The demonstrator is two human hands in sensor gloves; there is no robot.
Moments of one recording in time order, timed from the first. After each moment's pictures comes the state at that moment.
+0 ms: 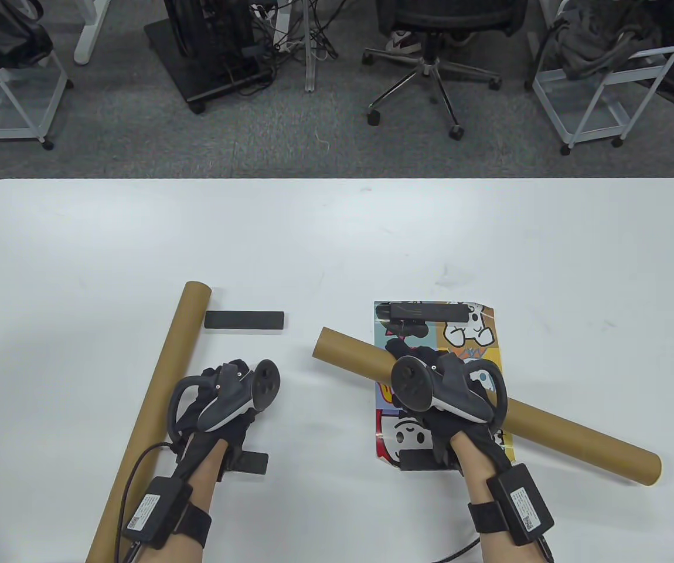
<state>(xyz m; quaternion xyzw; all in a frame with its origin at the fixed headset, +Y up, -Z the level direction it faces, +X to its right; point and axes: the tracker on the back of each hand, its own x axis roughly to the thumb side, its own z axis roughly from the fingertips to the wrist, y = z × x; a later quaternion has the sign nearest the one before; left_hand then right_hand) -0.184 -0.736 -0.250 -0.11 -0.06 -0.09 0.99 0.102 -0.684 -0.236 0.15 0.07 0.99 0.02</state>
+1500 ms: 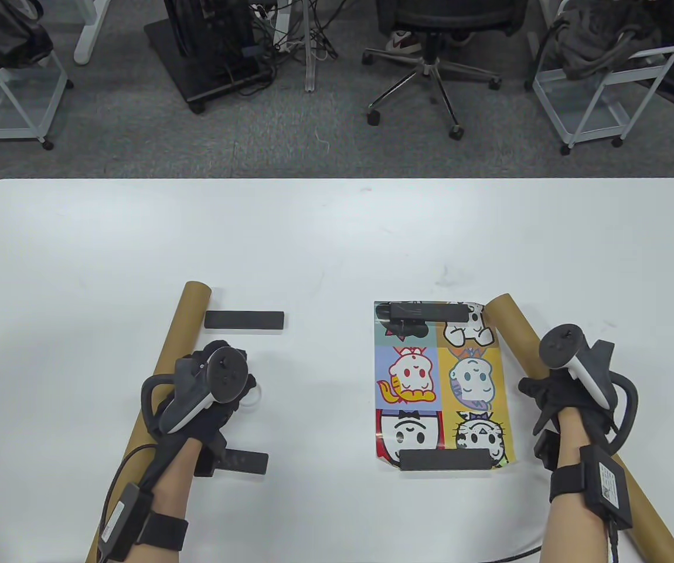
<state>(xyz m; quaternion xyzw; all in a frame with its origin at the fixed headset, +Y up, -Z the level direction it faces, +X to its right) -0.214 -0.691 -0.244 -0.06 -0.03 0.03 1.00 0.302 -0.732 -0.258 -0.22 0.19 0.95 0.08</state>
